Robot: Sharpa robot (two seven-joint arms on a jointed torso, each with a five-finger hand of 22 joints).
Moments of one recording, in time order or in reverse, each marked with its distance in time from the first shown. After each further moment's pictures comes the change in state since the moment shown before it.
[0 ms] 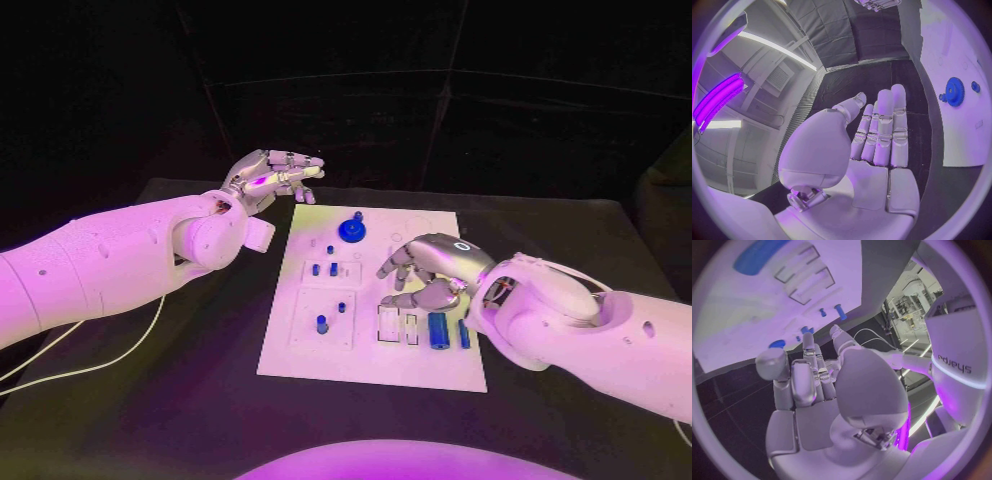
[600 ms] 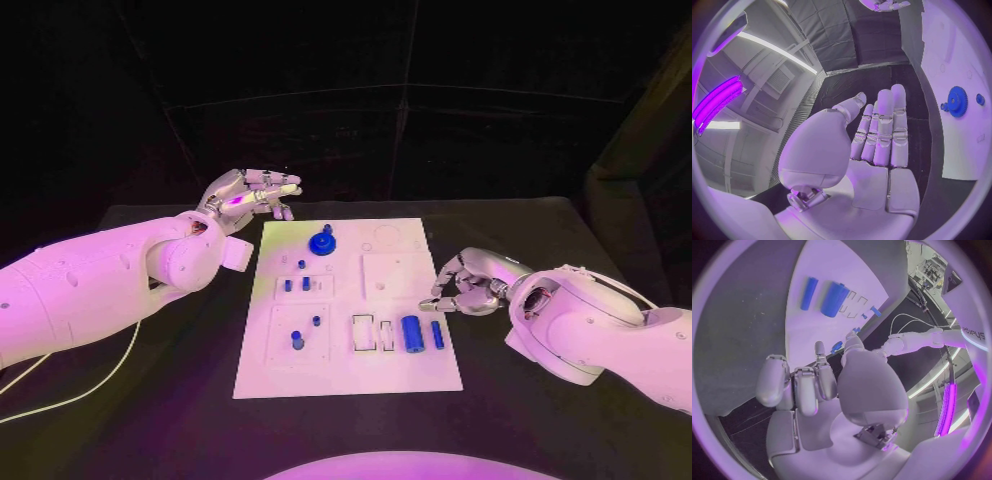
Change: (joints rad) left arm -0.001 0.000 -0.016 -0.003 0.000 0.002 -0.001; left_hand 0.000 0.000 0.000 0.000 0.000 0.000 0.000 0.000 0.000 0.000 0.000 0.000 0.000 0.000 0.000 0.000 -0.001 0.000 0.000 0.000 -0.004 -0.001; right arm -0.016 -0.188 -0.004 0.083 0.210 0.019 -0.339; right_hand -0.060 0.035 -0.296 0.208 0.030 -0.044 -0.049 0.275 0.084 0.170 -0.050 1.084 1.160 0.000 -0.042 0.174 0.220 -0.046 0.071 -0.043 0.127 0.227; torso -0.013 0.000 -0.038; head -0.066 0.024
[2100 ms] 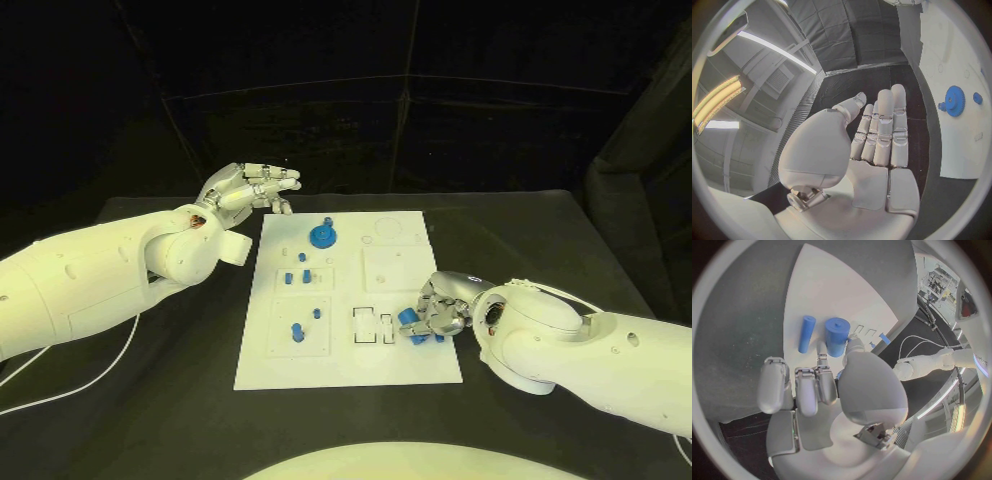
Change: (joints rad) left arm -0.002 -0.005 -0.005 -0.003 0.000 0.009 -0.003; left_hand 0.000 0.000 0.000 0.000 0.000 0.000 0.000 0.005 0.000 0.000 0.000 0.006 0.000 -0.004 0.004 0.000 -0.002 0.000 0.000 0.000 0.000 -0.001; right arm -0.071 0.146 -0.001 -0.053 -0.122 0.123 -0.178; right_hand 0.003 0.034 -0.014 0.000 0.038 -0.047 -0.001 0.104 0.049 0.000 0.000 0.089 0.002 0.000 0.000 0.027 -0.001 -0.015 0.026 0.002 0.045 0.094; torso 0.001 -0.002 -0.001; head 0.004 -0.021
